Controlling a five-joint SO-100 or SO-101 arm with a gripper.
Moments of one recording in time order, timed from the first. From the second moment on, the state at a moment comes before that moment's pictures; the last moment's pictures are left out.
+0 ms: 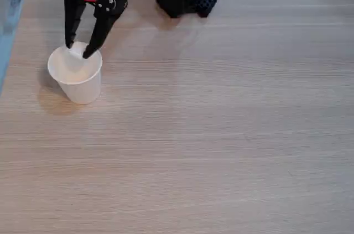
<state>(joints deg) 45.5 121.1 121.6 43.2 -103.6</state>
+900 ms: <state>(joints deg) 30.8 145.1 137.7 45.6 -98.3</state>
